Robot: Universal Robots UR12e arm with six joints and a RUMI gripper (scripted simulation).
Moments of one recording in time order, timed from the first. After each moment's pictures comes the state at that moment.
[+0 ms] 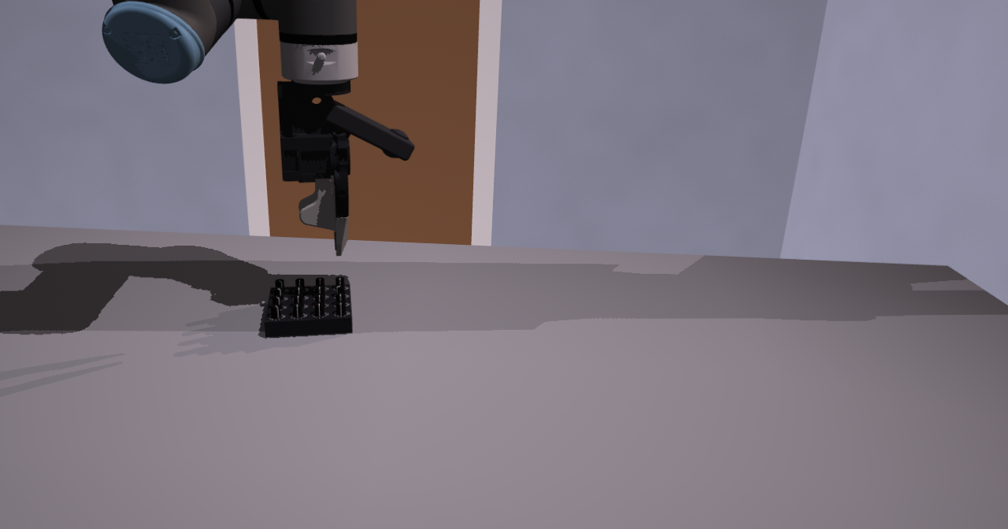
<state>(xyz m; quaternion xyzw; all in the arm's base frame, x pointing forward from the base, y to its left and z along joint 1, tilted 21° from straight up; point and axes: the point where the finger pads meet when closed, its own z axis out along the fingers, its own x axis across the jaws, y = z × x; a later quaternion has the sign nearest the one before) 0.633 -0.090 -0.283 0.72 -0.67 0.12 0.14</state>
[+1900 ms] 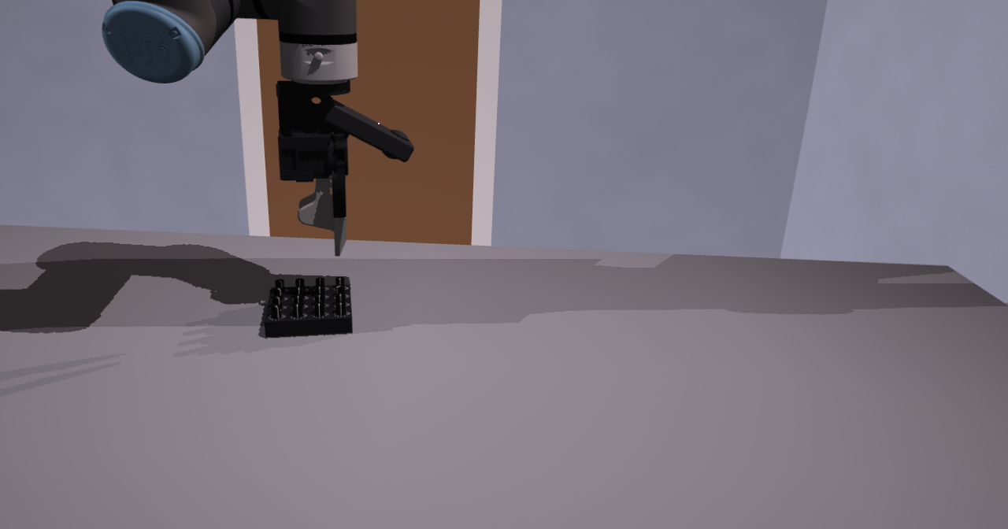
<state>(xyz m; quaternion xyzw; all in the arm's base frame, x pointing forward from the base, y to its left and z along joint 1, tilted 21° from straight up) 0.632 -0.091 -0.283 0.70 -0.69 0.12 0.14</state>
